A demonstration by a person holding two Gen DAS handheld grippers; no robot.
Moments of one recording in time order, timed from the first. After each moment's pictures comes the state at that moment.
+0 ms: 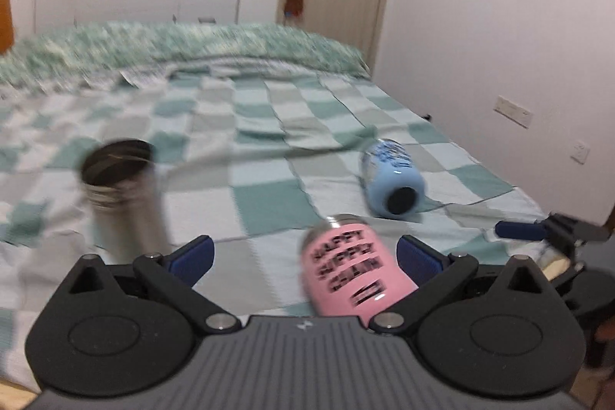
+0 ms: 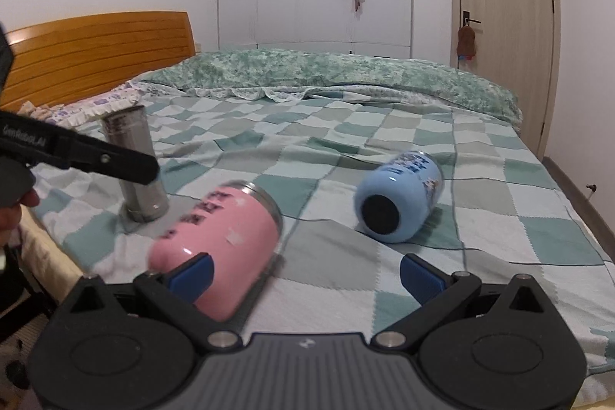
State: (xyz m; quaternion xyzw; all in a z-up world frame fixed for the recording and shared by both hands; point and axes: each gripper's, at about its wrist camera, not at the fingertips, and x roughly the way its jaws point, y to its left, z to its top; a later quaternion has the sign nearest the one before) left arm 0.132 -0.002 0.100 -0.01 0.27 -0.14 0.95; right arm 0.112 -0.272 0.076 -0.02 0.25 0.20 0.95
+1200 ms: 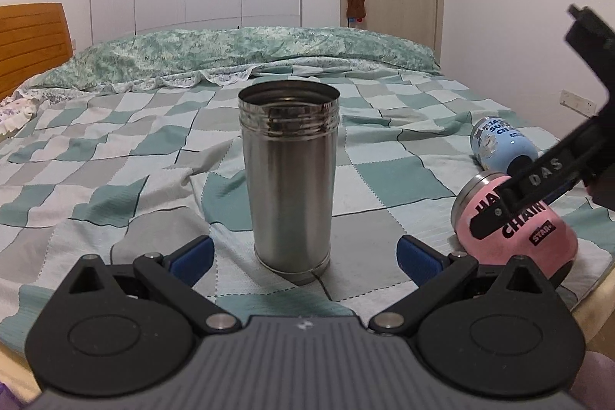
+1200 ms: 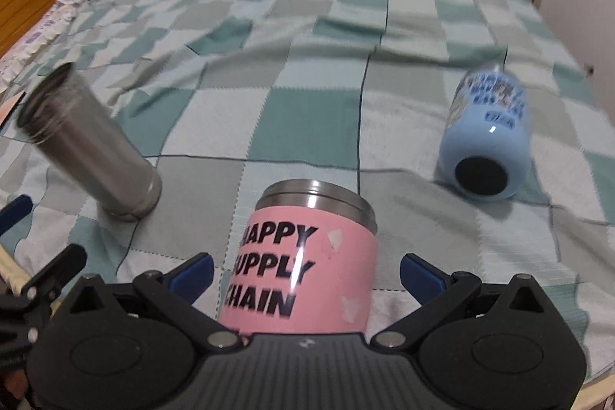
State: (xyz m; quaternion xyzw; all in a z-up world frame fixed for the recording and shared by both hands) left arm 0.144 0.076 0.048 0.02 0.25 -0.05 0.97; right arm 0.243 -0.151 0.072 0.00 0.52 0.12 0.85
